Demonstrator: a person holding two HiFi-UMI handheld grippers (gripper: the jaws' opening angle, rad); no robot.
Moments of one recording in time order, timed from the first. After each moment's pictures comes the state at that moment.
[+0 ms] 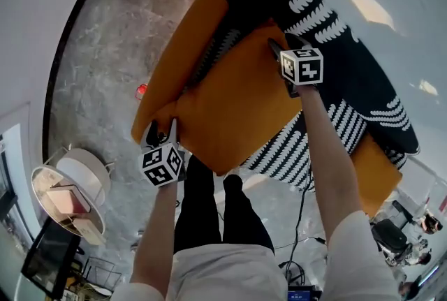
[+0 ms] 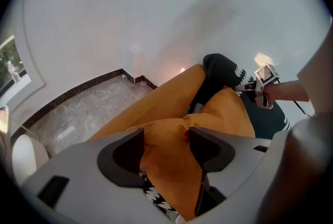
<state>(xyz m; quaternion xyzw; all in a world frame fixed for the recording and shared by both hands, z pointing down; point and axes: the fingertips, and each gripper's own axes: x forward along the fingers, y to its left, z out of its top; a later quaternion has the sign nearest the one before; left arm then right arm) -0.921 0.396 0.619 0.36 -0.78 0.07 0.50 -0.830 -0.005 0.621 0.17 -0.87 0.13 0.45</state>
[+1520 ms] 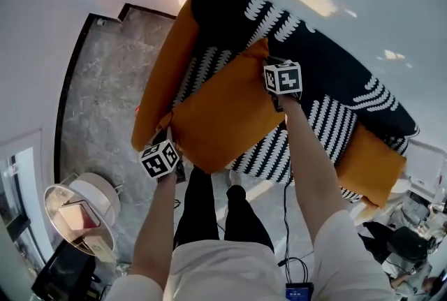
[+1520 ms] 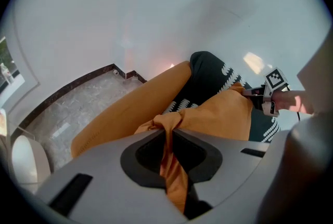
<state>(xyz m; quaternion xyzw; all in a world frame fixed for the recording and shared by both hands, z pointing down) -0.885 0.376 0.584 0.39 -0.75 0.07 0.53 -0.741 0.006 0.564 0.24 -0.84 0.18 0.45</state>
